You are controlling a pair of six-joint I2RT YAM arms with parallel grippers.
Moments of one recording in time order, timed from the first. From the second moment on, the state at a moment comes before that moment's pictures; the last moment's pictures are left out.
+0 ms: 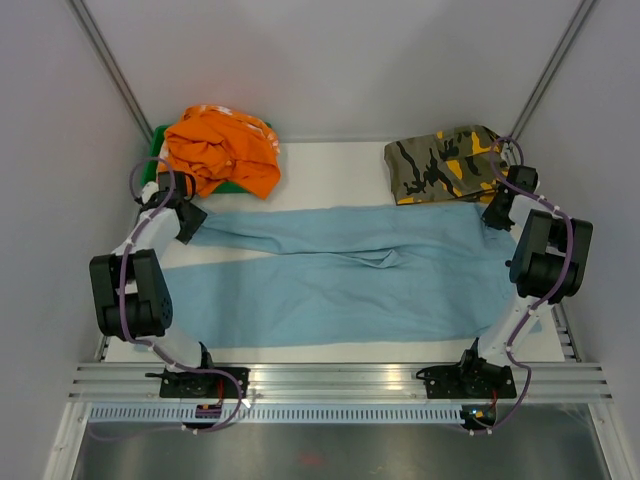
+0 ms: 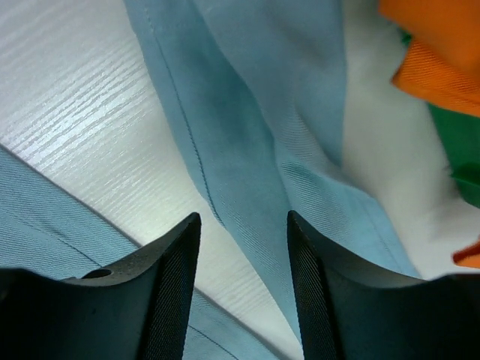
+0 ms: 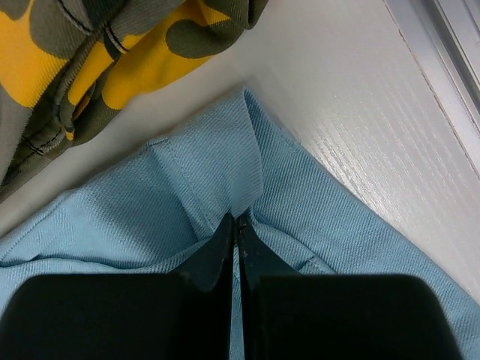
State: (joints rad) left arm 0.14 1.58 1.09 -0.44 -0.26 -0.83; right arm -0.31 1.94 1.23 -0.26 0.08 0.32
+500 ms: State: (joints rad) left arm 0.19 1.77 1.10 -0.48 -0.28 -0.90; right arm -0.31 1.93 1.23 -0.27 0.08 0.33
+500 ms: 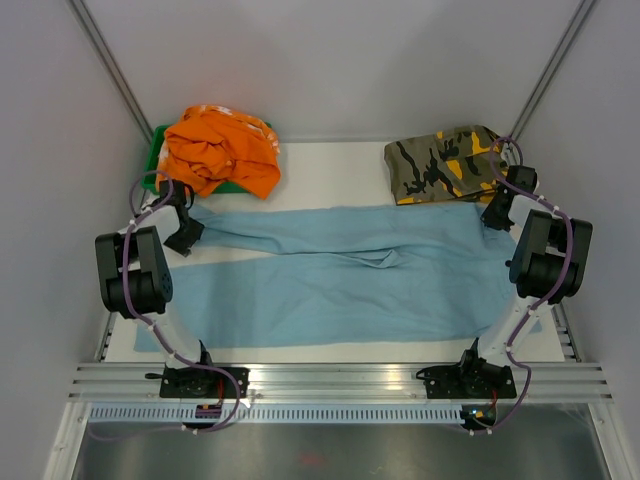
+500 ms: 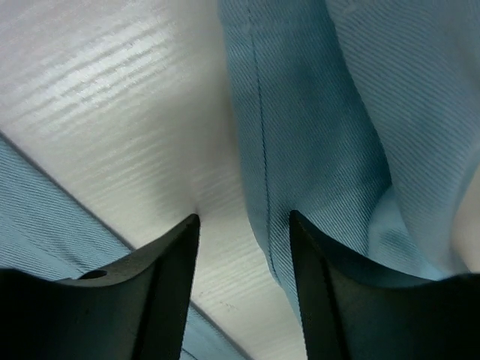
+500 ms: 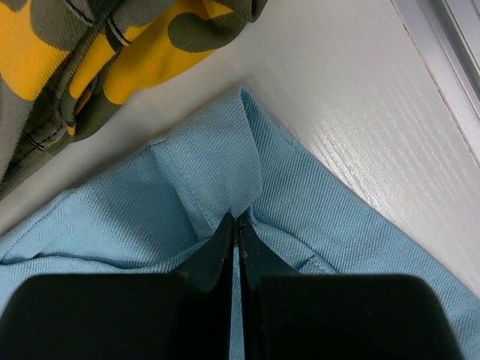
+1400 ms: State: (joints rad) left arm 0.25 1.51 1.06 -0.65 -0.37 -0.90; right arm -0.30 1.86 1.17 -0.31 0.11 0.33
